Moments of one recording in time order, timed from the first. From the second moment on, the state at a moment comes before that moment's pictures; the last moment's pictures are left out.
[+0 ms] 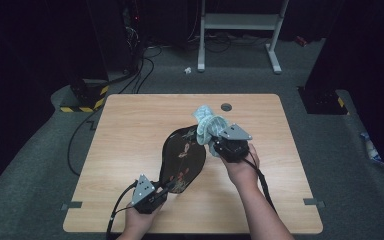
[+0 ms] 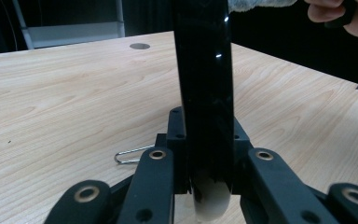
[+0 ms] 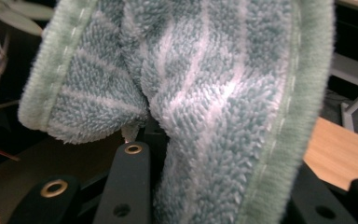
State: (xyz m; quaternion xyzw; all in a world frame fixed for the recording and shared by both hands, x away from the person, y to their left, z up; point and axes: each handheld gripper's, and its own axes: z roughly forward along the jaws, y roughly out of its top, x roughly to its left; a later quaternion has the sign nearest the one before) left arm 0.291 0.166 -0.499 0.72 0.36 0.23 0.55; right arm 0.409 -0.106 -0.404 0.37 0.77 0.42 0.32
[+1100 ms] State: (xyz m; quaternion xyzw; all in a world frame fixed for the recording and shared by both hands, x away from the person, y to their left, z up) left arm 0.292 0.164 -0.498 0.72 0.36 0.24 0.55; right arm 0.321 -0.050 -0.416 0.23 0.80 0.48 0.29
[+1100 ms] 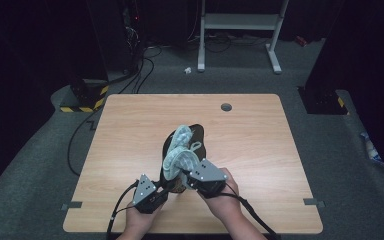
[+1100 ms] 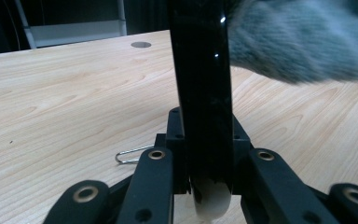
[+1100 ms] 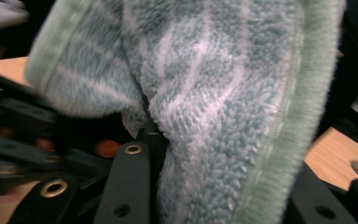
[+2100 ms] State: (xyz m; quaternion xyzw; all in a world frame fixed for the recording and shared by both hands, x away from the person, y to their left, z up) left arm 0.291 0.164 -0.498 0.72 0.36 0.24 0.55; right arm 0.318 -0.049 -0.430 0.23 0.81 0.46 0.29
